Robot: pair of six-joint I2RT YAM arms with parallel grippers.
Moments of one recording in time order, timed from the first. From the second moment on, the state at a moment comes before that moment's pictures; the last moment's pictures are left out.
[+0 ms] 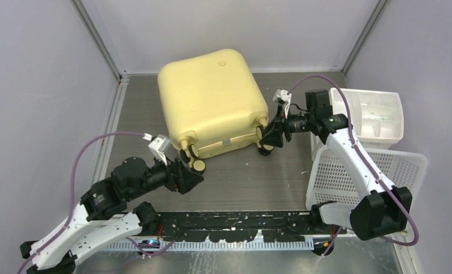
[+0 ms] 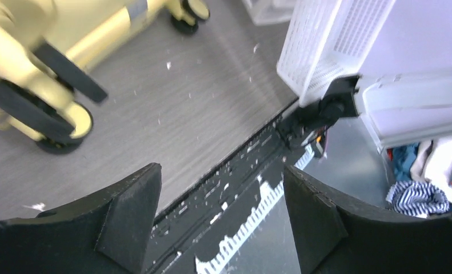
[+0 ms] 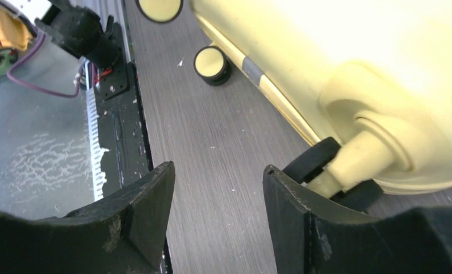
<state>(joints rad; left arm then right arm) -0.94 0.44 0.76 -0.67 0.02 -0.64 0.22 1.25 1.08 -0.61 -1.05 -0.37</state>
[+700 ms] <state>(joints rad) -0.24 0.84 0.96 -0.70 0.09 -0.40 0.19 1.47 1.29 -0.67 -0.69 -0.05</state>
